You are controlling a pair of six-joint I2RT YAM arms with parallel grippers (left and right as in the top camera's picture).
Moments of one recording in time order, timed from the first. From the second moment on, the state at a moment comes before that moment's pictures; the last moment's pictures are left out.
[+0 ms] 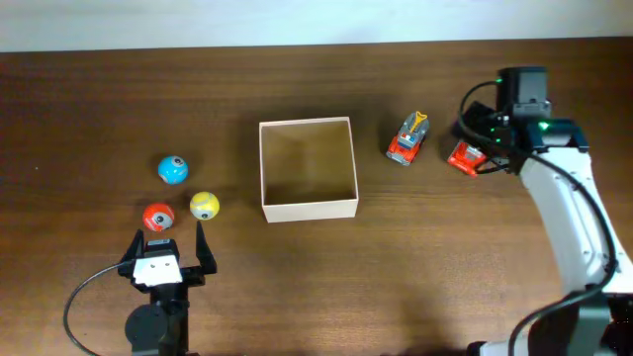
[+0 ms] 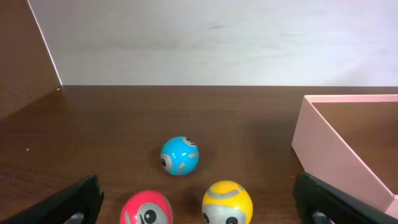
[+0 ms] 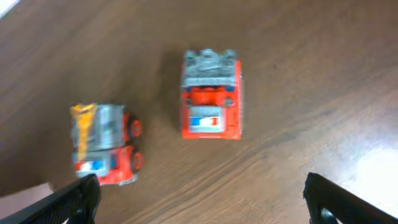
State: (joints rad) left arm 0.07 0.01 0.01 -0.08 -0.05 0.03; right arm -0.07 1.61 1.38 -0.85 0.12 0.60
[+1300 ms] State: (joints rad) left arm 0.07 0.01 0.01 -0.08 -0.05 0.03; right arm -0.12 2.11 1.85 -1.09 -0.09 0.32
